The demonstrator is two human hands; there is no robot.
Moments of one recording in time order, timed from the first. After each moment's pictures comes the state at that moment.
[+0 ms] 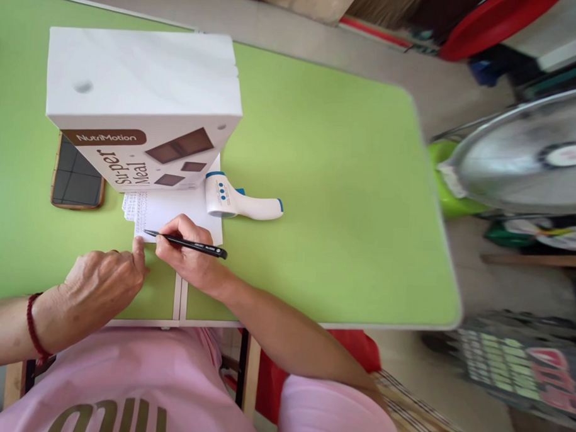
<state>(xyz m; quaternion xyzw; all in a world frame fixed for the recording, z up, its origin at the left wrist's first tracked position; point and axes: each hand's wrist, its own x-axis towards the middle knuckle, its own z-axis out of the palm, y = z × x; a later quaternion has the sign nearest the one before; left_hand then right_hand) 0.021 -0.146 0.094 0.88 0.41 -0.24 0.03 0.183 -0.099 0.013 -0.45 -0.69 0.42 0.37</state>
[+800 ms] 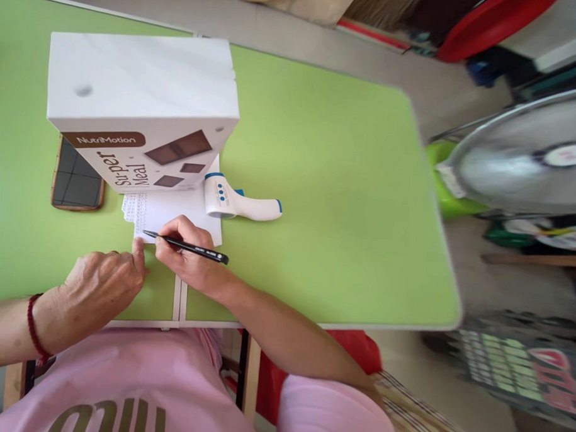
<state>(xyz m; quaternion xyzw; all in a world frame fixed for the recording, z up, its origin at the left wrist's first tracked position) 0.023 -0.145 0.095 0.87 0.41 -0.27 0.05 0.185 -0.099 0.025 -0.41 -0.73 0.38 0.39</state>
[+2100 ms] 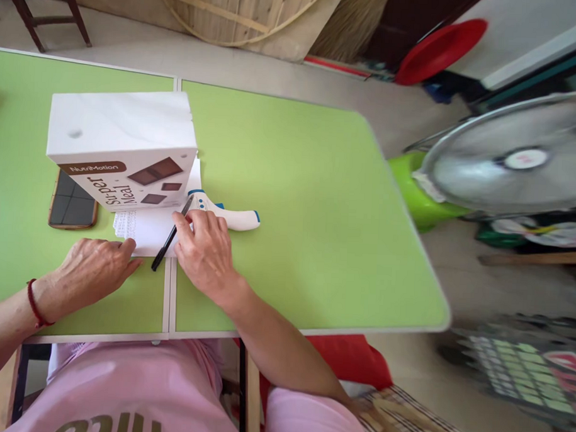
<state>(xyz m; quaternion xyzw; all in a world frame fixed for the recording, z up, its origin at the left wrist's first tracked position) 0.007 -0.114 0.076 0.84 0.51 -0.16 0.08 0.209 -0.083 0.028 -0.45 -0.86 -0.12 0.22</state>
